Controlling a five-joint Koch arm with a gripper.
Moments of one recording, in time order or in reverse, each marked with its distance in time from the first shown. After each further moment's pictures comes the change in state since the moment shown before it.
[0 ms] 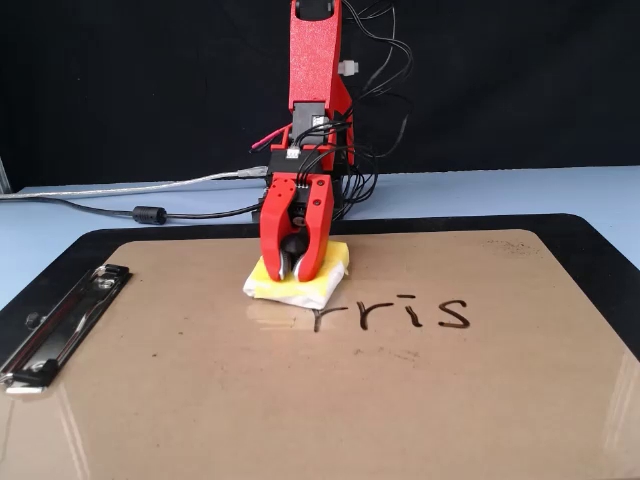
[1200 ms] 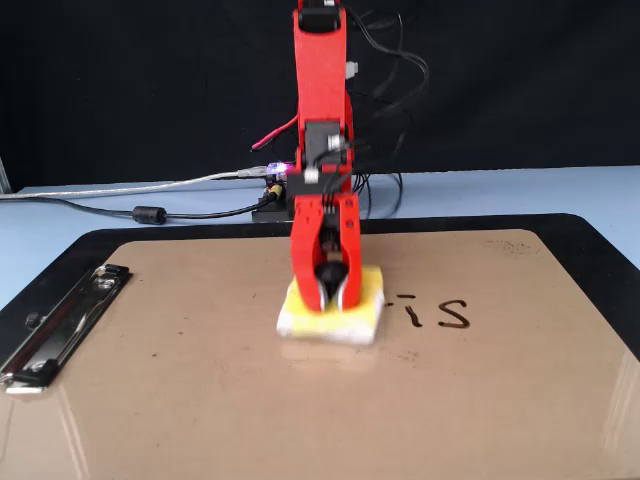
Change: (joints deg) arm -7.7 -8.3 -6.0 -1.0 -4.3
